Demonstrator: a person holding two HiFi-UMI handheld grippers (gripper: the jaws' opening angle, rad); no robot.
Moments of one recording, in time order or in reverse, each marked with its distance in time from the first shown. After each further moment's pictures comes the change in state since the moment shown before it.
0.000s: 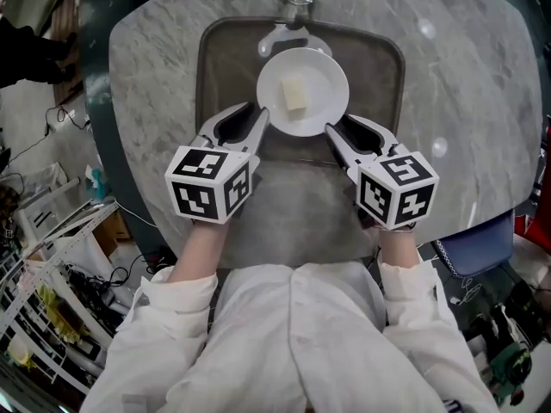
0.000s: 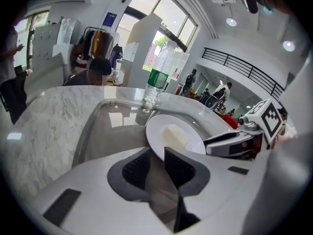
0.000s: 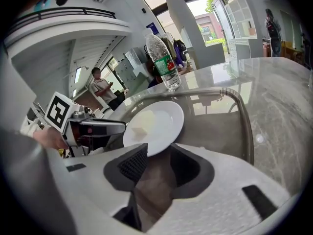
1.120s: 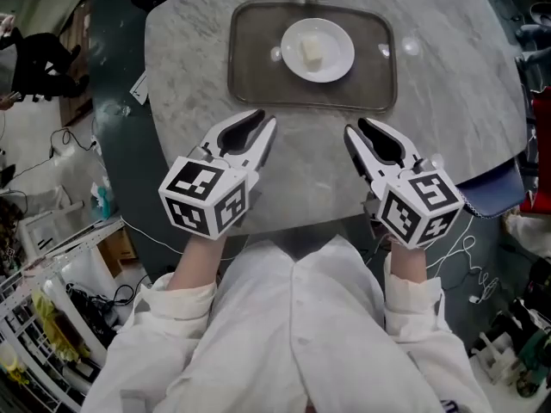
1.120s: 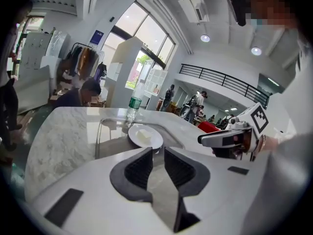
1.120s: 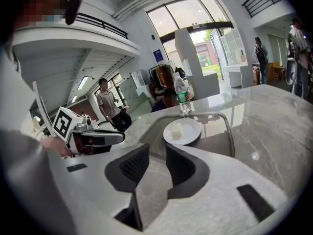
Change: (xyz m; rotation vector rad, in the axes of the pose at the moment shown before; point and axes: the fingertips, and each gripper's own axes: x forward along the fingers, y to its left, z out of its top) left arm -0.156 -0.050 -0.039 0.129 -0.203 -0.184; right arm -0.117 0.127 -0.031 -0.062 -0.284 -0.083
